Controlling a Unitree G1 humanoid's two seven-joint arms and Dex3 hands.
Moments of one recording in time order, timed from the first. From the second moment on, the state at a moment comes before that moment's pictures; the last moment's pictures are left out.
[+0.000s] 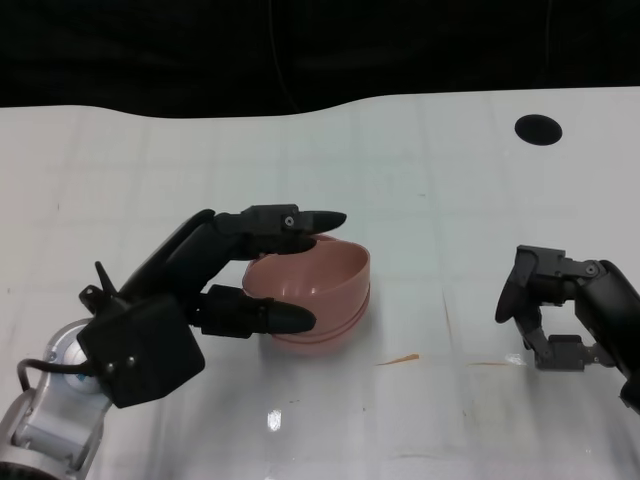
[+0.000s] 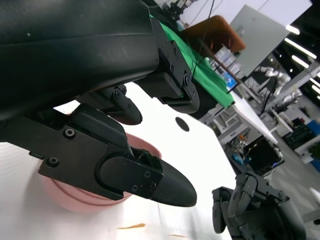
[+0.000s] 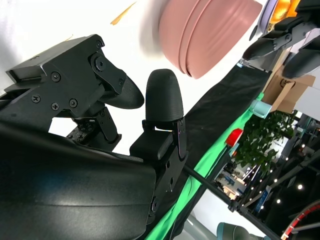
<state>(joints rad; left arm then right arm) -0.36 0.27 -0.21 0.35 0.08 -0.56 -0.26 -0.42 -0.22 0.01 1.03 -0.07 -1.01 0.28</state>
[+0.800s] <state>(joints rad) -0.21 0.14 0.04 0.22 -0.53 -0.32 -0.63 -0.42 -0.22 0.00 1.03 -0.06 -1.00 0.29</state>
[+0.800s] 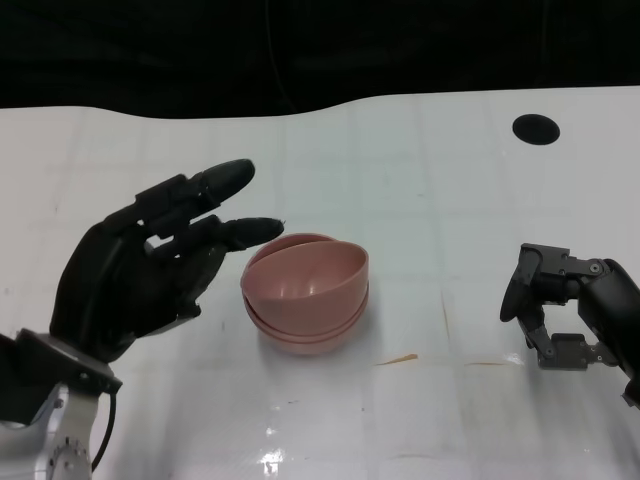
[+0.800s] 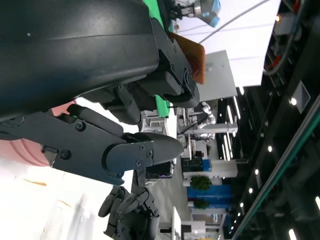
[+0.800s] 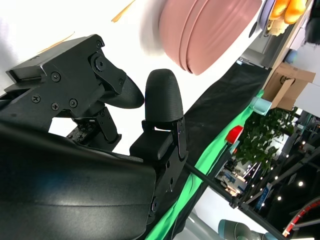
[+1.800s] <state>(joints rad) -0.14 0.03 0.20 0.36 -0.43 -0.50 -0.59 -0.42 -0.23 0.00 1.03 -0.06 -1.01 0.29</state>
